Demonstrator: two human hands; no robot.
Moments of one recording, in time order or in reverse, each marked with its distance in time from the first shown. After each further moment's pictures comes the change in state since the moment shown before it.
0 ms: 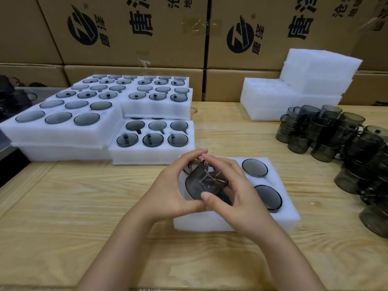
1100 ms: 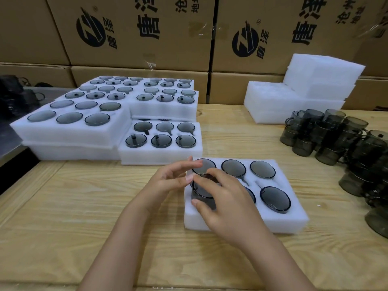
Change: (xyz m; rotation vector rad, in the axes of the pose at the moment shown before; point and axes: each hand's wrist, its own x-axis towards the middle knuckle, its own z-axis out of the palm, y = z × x) left_hand -0.003 -0.032 -0.029 -0.407 -0.073 -0.243; right_hand 0.003 -0.010 0.033 -0.772 -0.010 -0.037
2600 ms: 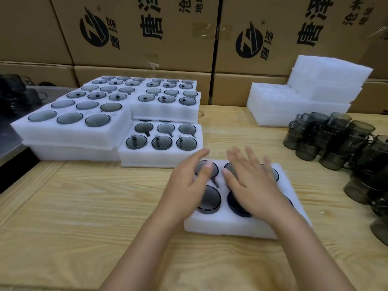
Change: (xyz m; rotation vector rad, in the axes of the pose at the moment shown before) left_hand 0.017 0.011 0.053 0.472 0.394 0.105; right_hand 0.032 0.056 -0.021 -0.130 -0.215 0.259
